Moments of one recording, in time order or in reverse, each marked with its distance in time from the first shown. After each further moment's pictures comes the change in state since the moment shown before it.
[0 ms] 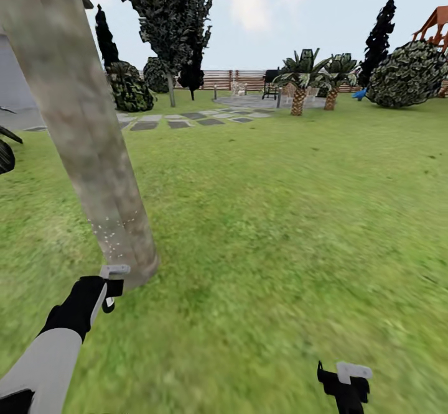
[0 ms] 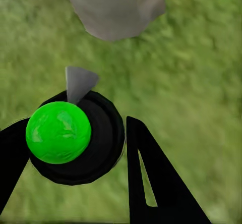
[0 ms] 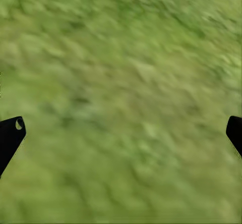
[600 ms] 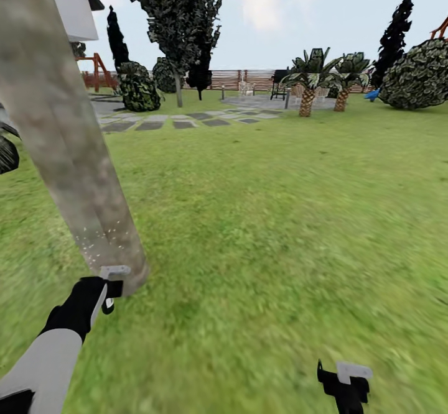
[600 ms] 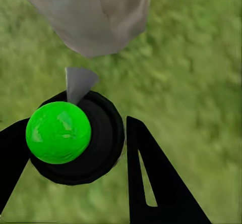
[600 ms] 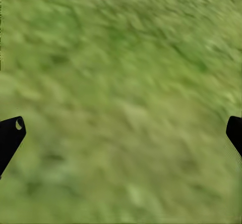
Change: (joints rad) left arm 0.001 -0.001 0.002 0.006 -0.005 0.000 0.003; right arm 0.000 0.001 0.000 0.000 0.000 0.000 0.000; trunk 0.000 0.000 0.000
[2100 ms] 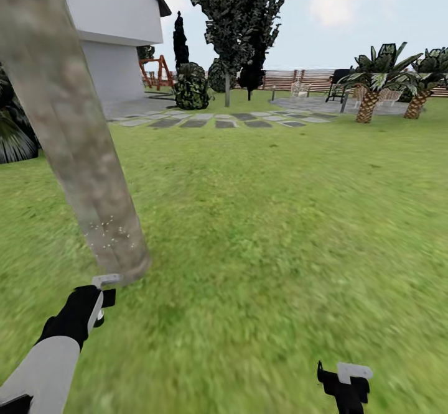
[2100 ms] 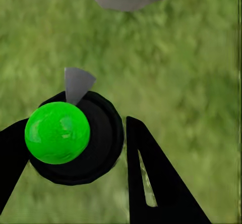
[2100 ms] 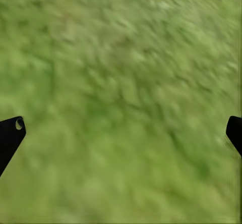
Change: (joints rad) left arm 0.025 -0.008 0.089 0.026 0.007 -0.020 0.095; right arm 0.000 -0.001 -0.001 0.000 0.001 0.000 0.000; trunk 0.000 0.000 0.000
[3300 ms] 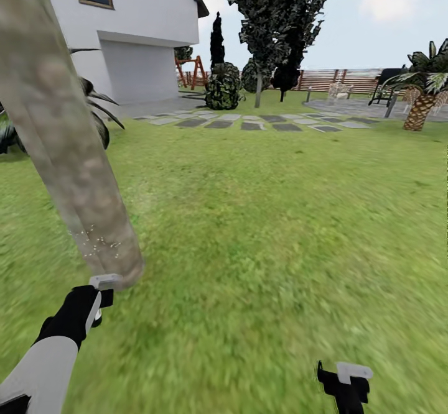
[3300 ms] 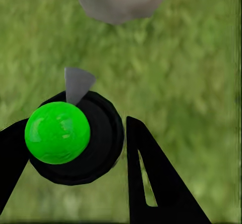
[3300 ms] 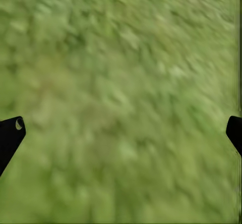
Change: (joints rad) left arm 0.000 0.009 0.004 -0.001 -0.002 0.000 0.001; right arm 0.000 0.000 0.001 0.000 0.000 0.000 -0.001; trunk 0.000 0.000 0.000
